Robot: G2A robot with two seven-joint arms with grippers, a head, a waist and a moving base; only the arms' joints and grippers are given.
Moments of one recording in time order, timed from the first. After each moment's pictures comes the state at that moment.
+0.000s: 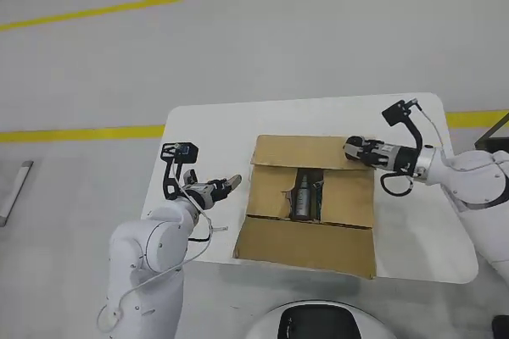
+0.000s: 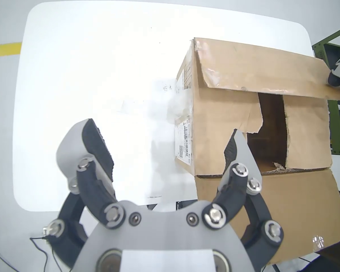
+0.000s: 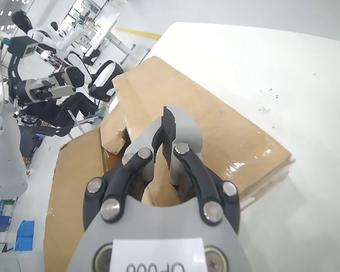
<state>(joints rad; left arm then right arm) 1.09 -1.39 -1.45 -2.04 1.17 0.08 -1.21 -0.91 -1.03 1.32 -1.48 -0.25 -0.42 0.82</state>
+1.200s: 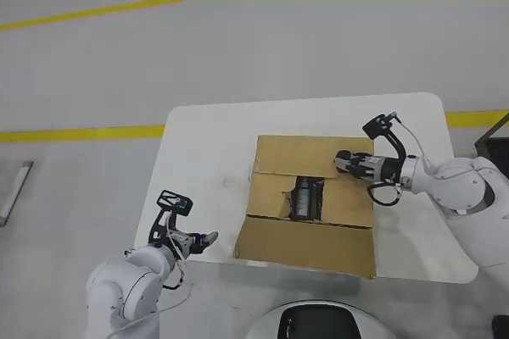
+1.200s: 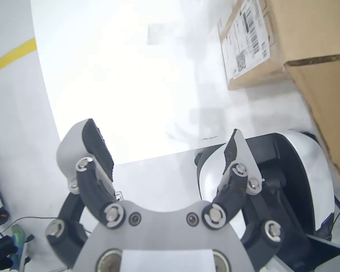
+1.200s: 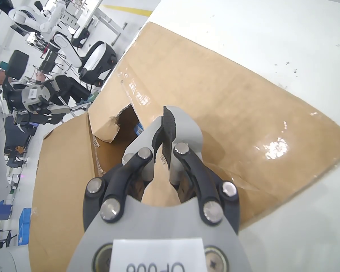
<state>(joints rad) 1.40 -1.32 -1.62 -2.12 1.24 -0.36 -1.24 -0.90 -1.03 1.24 -1.48 -0.29 -0.36 0.82</state>
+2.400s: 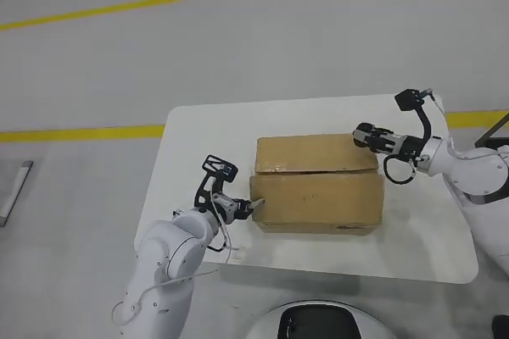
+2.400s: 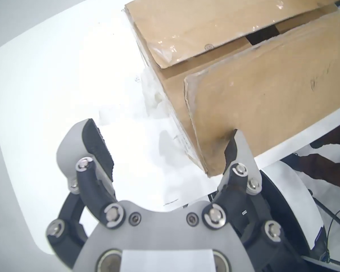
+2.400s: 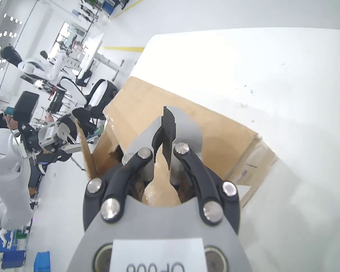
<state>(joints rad) 1.11 -1.31 -1.32 -1.93 1.17 -0.18 -1.05 -0.87 -1.02 1.33 -1.45 -0.22 -0.26 0.73</state>
